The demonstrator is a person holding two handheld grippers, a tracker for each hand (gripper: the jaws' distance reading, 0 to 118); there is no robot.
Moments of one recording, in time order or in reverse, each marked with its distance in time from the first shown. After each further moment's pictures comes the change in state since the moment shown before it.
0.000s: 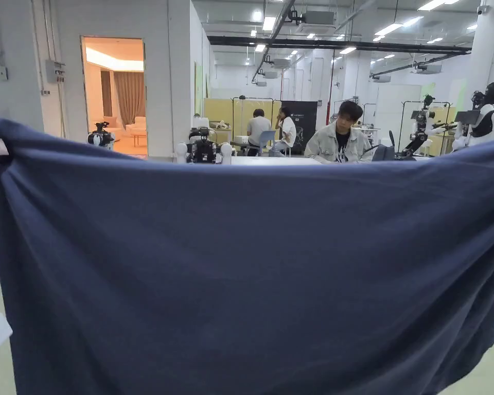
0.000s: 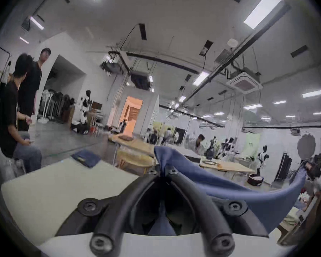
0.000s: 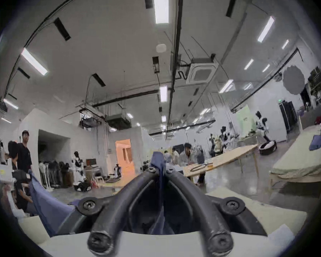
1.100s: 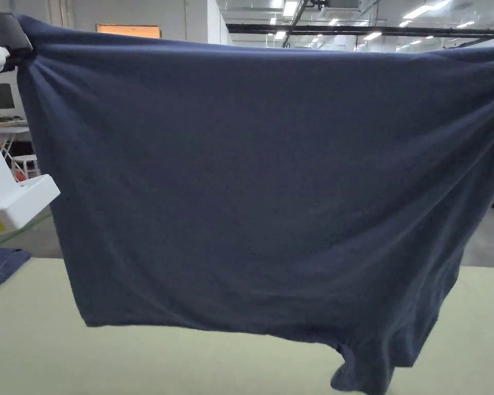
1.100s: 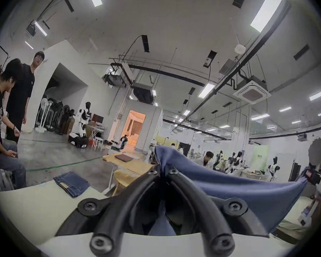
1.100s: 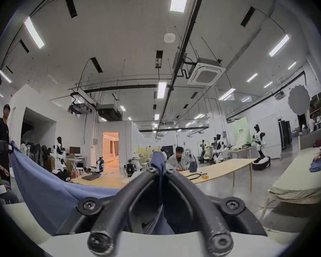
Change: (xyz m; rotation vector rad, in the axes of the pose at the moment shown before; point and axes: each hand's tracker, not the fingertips) left arm -0.014 0.017 -0.284 0.130 0.036 -0.002; right arm 0.008 -0.071 -0.314 -0.015 -0.076 0.150
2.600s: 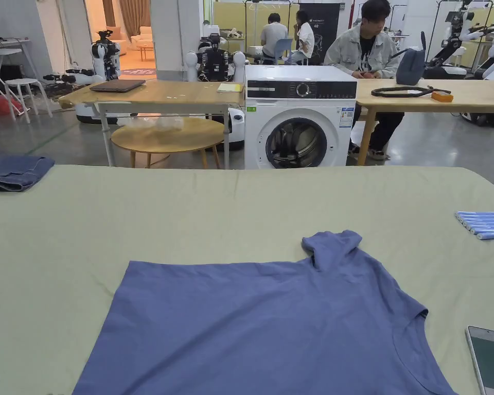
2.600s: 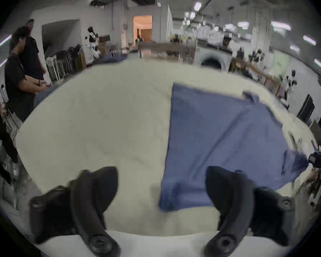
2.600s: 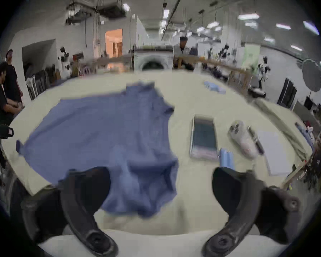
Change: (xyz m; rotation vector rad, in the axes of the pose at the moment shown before) left arm -0.128 -0.276 0.390 -0.849 0.187 -0.176; right arm 0.065 -0.273 0.443 -0.848 -0.013 0.122
